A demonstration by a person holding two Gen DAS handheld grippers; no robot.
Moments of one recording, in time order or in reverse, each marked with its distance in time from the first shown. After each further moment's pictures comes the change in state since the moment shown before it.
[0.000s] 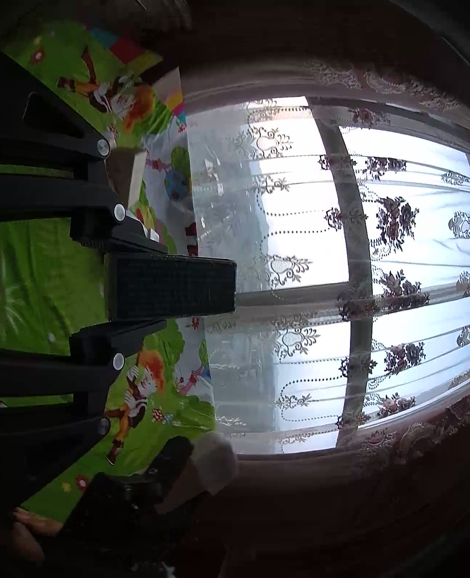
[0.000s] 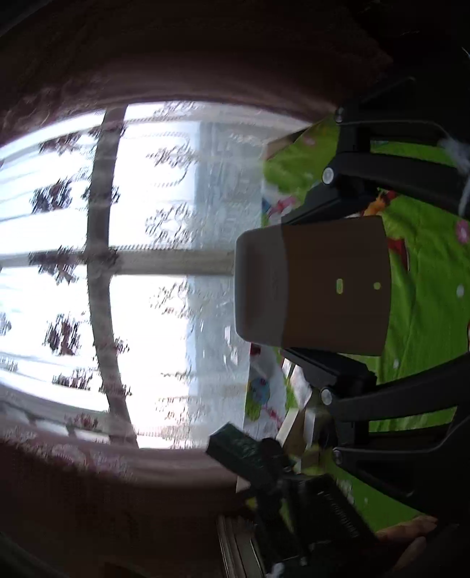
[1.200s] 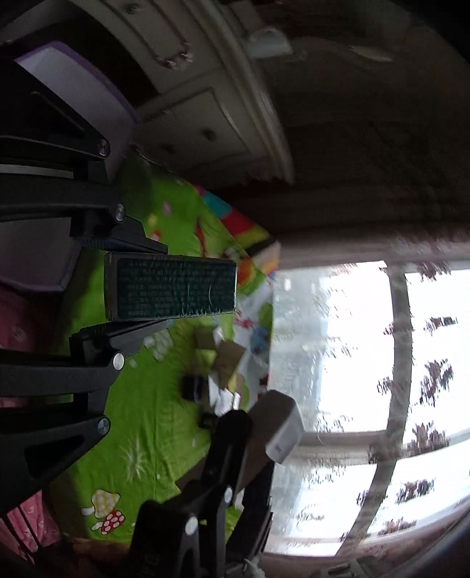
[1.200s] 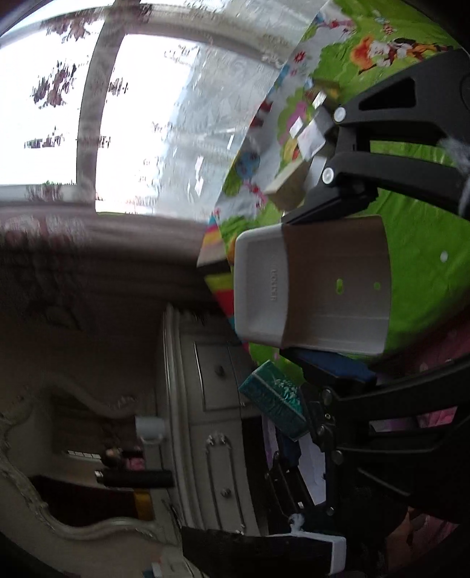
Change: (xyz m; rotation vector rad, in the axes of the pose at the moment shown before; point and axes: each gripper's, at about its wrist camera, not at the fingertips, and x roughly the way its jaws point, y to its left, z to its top) left arm -0.147 0.180 -0.066 -0.209 0.269 0.392; right arm -0.023 0.230 0.023 -0.288 0.161 0.736
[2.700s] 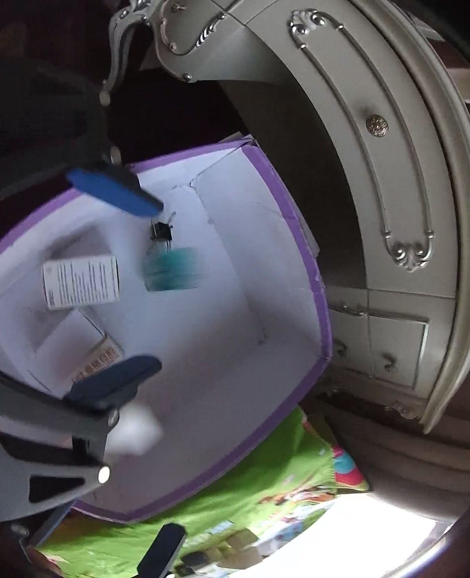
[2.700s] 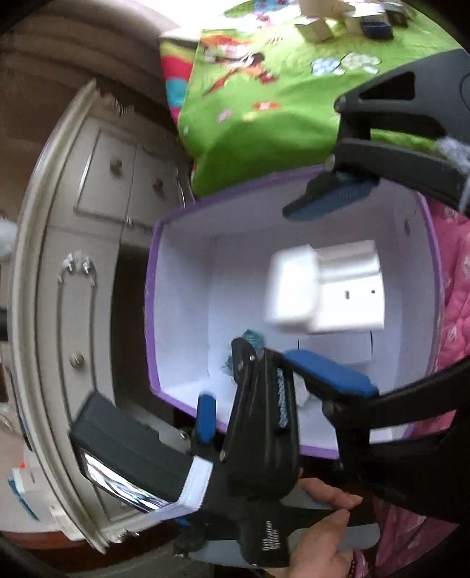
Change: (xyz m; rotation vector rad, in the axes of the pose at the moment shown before) left arm 0.019 0.197 -0.112 -0.551 0.514 0.401; right arm 0.128 0.202 -0.038 -0.328 0.449 0.458
